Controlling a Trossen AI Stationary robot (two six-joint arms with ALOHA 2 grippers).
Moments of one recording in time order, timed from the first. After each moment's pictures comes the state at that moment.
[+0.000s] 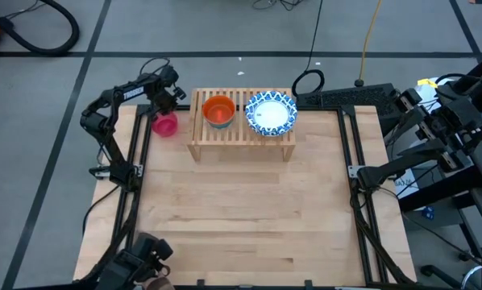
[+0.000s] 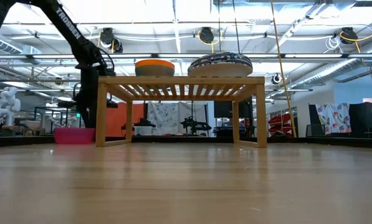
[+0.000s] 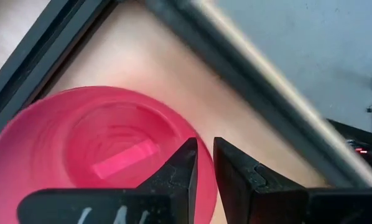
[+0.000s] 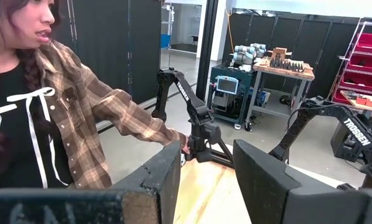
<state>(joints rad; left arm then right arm) 1.17 1.78 1.20 -0.82 -0.06 -1.14 0.23 0.94 1.97 -1.11 -0.24 -0.09</state>
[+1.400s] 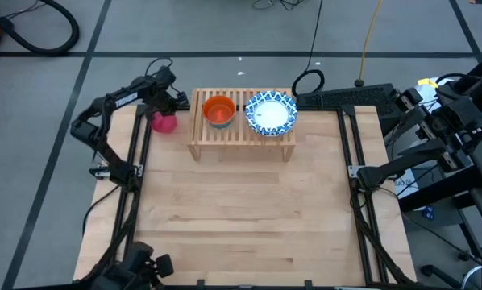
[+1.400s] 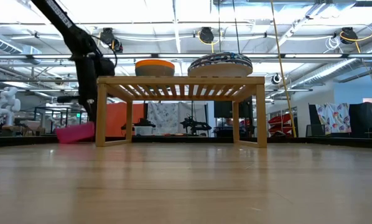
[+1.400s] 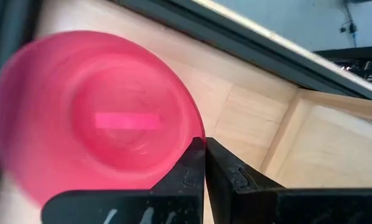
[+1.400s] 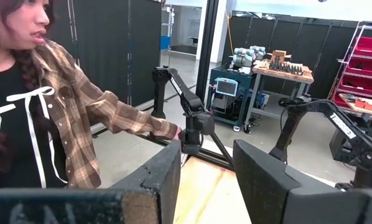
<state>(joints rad) 1.14 1.64 1.12 -0.79 0.07 -0.82 0.23 0.94 1.97 -1.10 -0.24 -0.10</state>
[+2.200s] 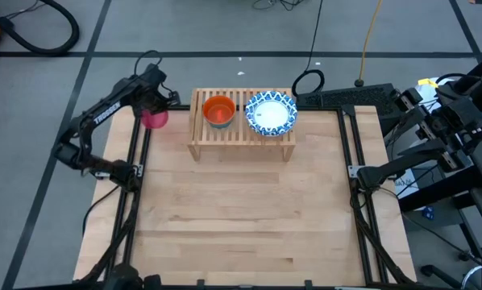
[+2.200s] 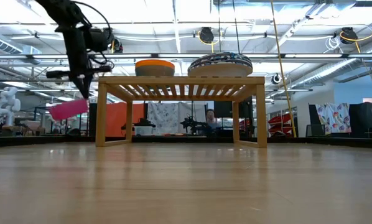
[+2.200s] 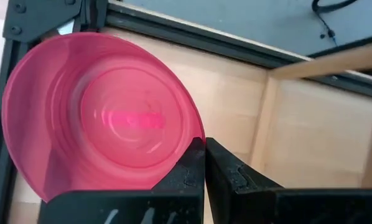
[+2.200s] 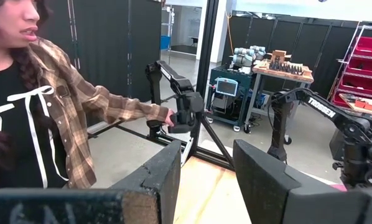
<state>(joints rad) 1.09 1.36 1.12 -0.95 -0.03 -0.71 0.23 0.94 1.97 -1.10 -0.24 -0.10</state>
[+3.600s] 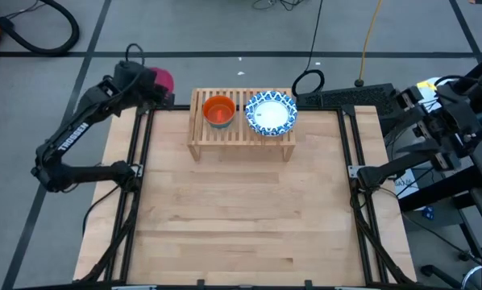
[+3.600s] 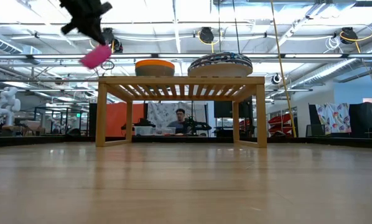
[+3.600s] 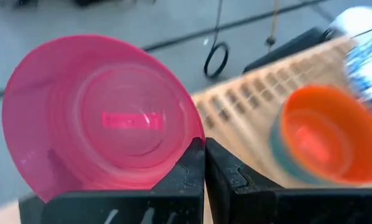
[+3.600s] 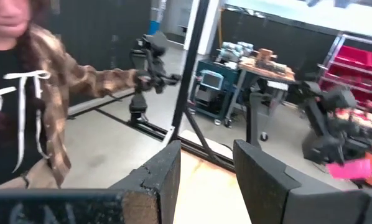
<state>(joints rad) 0.84 1.05 1.29 -0.88 -0.11 -0.21 0.23 0.94 1.97 -1.14 -0.18 -0.22</state>
